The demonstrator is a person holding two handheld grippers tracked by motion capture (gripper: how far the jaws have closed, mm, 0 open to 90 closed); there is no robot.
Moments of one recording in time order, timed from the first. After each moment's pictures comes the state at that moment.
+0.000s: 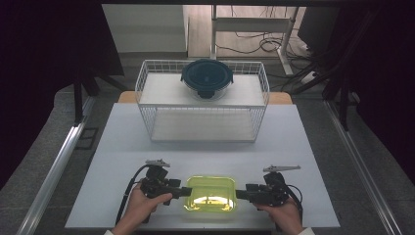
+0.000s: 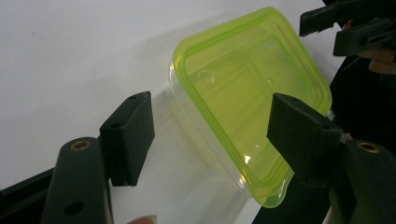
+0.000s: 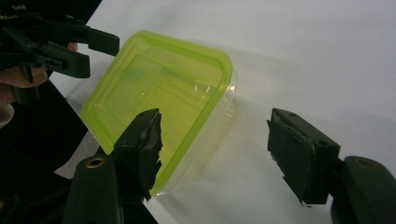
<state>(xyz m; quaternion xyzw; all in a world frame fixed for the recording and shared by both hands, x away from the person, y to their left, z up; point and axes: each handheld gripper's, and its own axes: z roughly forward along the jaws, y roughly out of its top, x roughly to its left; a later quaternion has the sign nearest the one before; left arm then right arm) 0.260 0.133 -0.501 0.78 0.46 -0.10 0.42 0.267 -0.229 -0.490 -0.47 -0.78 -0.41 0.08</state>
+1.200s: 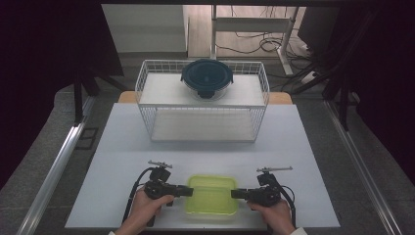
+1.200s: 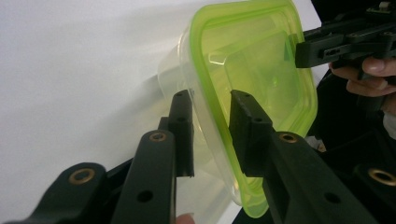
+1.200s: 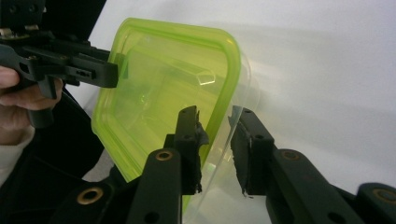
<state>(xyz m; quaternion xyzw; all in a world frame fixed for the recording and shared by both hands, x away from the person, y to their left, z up) 0.258 0.127 -0.508 0.75 0.49 -0.15 0.42 0.269 -0.217 -0.502 -0.50 -0.75 -0.41 0.13</state>
